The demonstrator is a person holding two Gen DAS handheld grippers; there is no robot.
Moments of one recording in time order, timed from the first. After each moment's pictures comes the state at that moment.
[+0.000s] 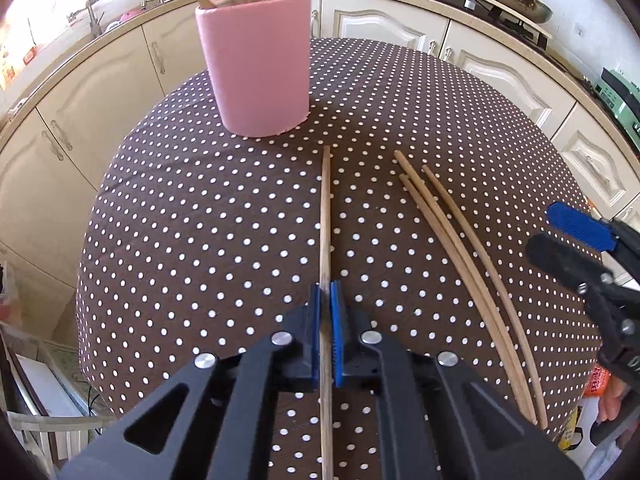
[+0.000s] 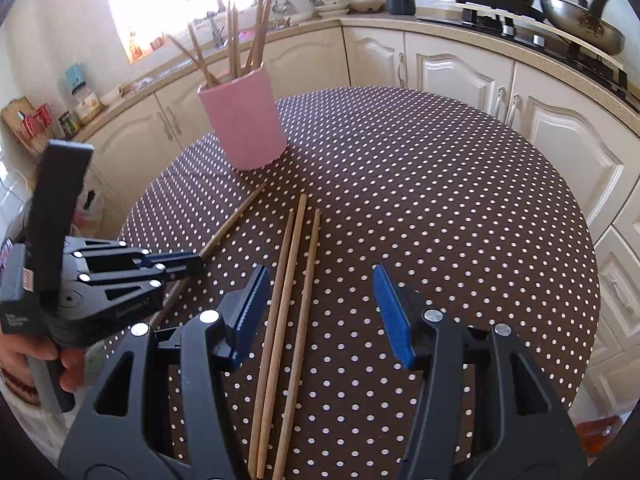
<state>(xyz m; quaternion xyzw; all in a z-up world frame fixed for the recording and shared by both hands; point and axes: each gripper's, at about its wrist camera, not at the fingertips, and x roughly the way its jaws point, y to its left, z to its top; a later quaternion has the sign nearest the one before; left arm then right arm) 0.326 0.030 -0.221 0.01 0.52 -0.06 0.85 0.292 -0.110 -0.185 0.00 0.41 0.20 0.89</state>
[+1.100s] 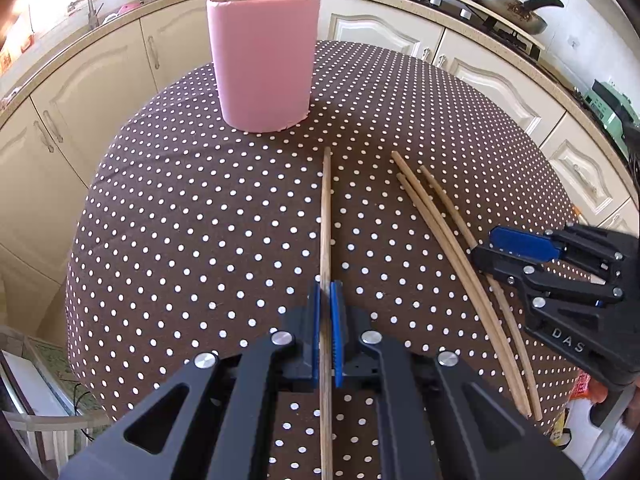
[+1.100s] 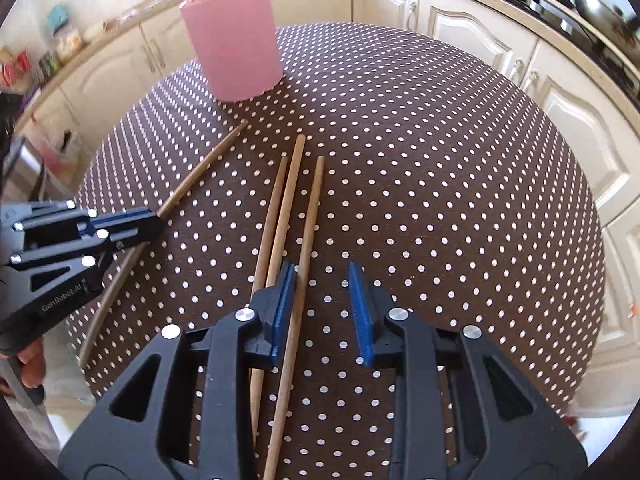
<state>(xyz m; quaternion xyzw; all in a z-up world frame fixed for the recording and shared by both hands) 0.300 0.049 -0.214 -0.01 0.52 -0.08 0.85 0.326 -0.070 -0.215 -0.10 0.50 0.18 0.84</state>
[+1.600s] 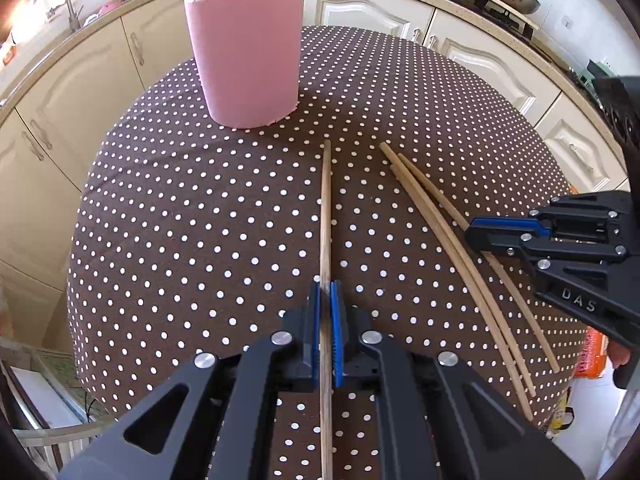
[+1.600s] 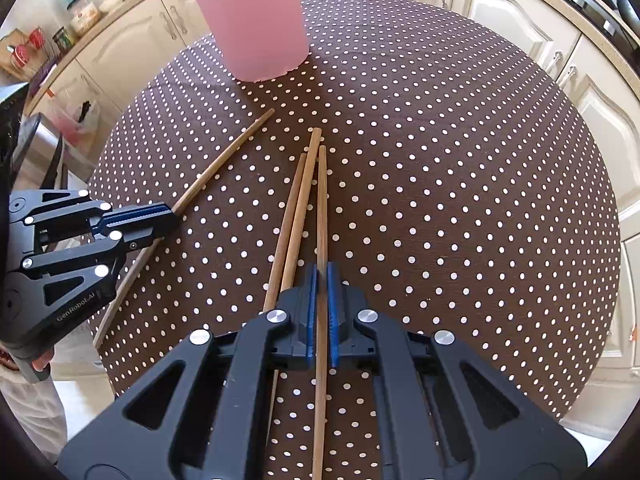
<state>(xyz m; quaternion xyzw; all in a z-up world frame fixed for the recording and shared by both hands) 0.322 0.042 -0.210 0.00 0.54 -0.10 0.83 0.368 -0.066 -0.209 -0.08 0.55 0.23 0.80</state>
